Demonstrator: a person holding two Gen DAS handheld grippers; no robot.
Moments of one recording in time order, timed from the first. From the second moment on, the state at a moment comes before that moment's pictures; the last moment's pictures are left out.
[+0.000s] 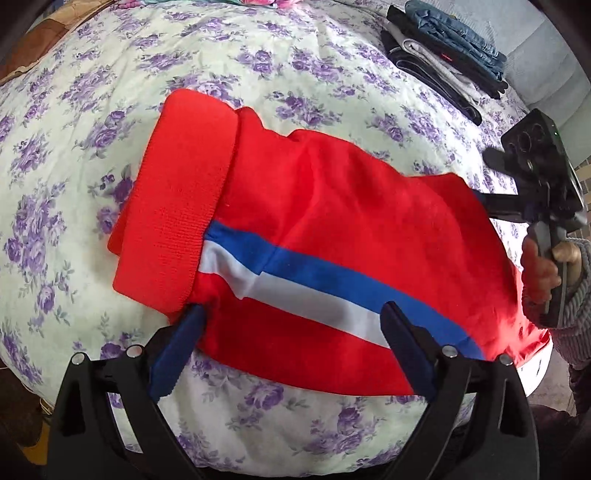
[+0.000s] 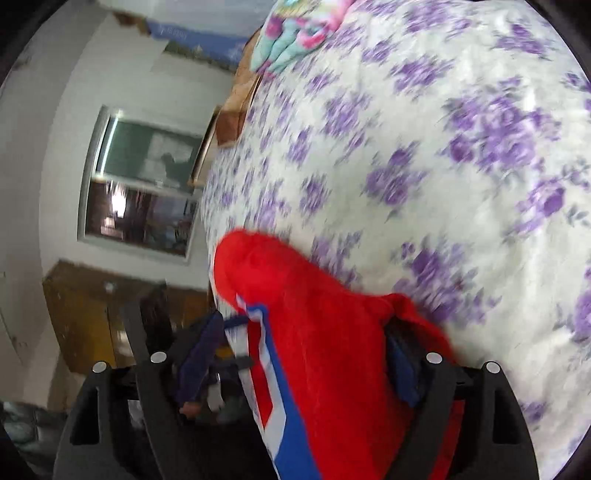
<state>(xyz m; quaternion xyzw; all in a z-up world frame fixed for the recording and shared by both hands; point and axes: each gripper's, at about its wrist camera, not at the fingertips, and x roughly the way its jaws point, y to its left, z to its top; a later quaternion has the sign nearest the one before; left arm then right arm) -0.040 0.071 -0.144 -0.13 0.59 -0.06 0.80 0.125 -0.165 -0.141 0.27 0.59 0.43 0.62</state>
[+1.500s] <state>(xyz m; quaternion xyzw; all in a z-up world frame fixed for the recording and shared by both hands) -0.013 0.002 -0.096 -0.04 0.55 -0.18 0.82 -0.141 -0.401 -0.066 0.36 0.44 0.08 0.82</state>
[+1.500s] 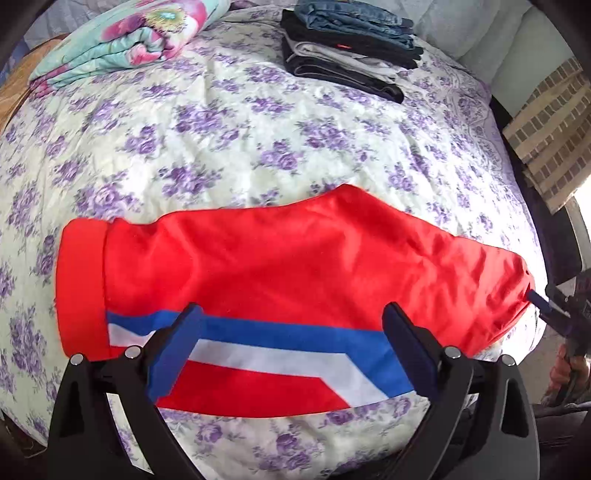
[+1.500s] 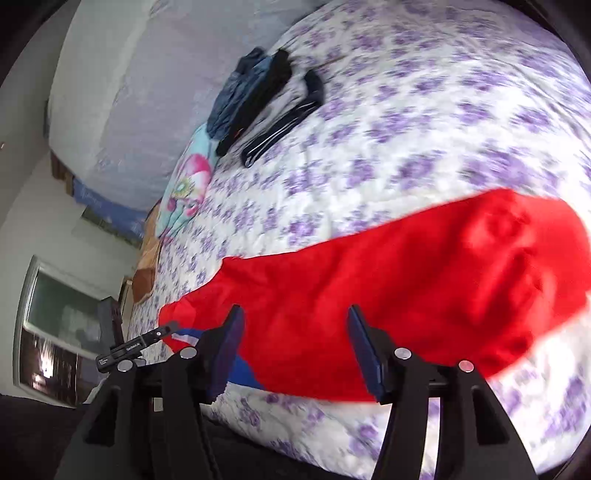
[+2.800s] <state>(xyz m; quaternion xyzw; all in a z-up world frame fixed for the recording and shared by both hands) -0.033 0.118 -0.089 -0.14 0.53 -0.10 0.83 -0.078 -0.243 -0.028 -0.03 0.34 0.03 0.94</state>
